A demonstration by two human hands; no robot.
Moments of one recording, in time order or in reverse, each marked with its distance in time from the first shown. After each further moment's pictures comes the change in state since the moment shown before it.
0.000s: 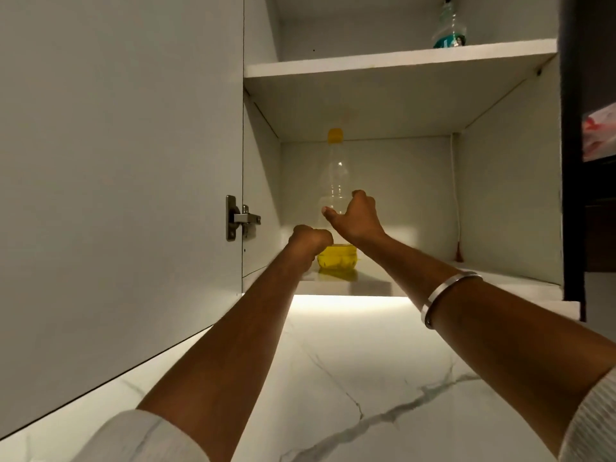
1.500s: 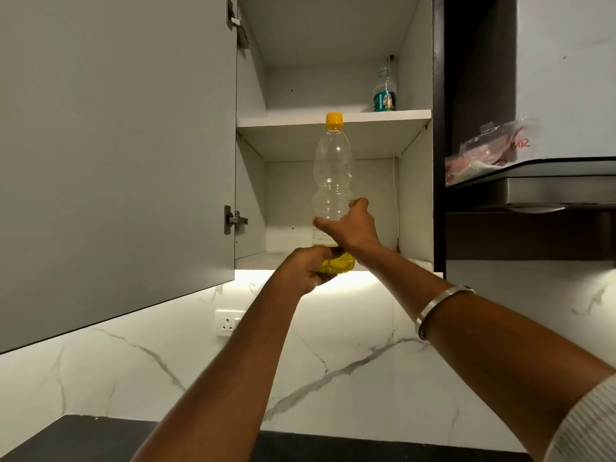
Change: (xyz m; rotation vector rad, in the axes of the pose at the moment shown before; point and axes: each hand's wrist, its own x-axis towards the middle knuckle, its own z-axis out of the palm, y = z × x) left_hand -0.237 0.029 0.023 -0.530 -0.252 -0.075; right_hand -0.155 -0.051 -0.153 0.216 0.021 0.010
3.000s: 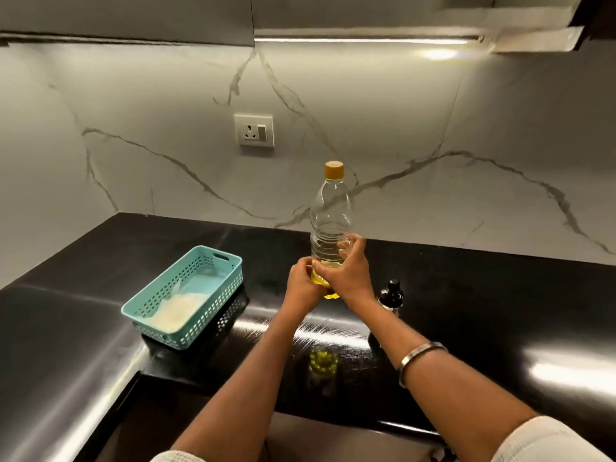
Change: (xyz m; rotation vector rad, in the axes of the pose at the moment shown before) left_hand -0.076 -0.383 -0.148 0.475 0.208 -0.125; right_hand -0.317 0.252 0.149 0.053 -0.235 0.392
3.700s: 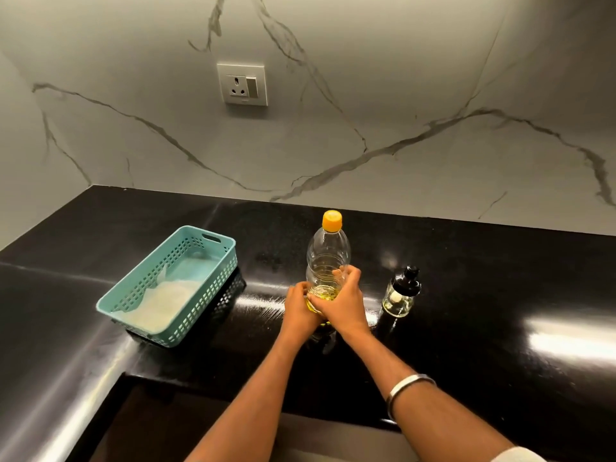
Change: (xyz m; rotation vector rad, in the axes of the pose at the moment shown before) left_hand 0.016 -0.119 0.018 0.184 -0.044 -0.151; right_hand -0.032 0.089 0.052 -0.111 -0.075 0.252
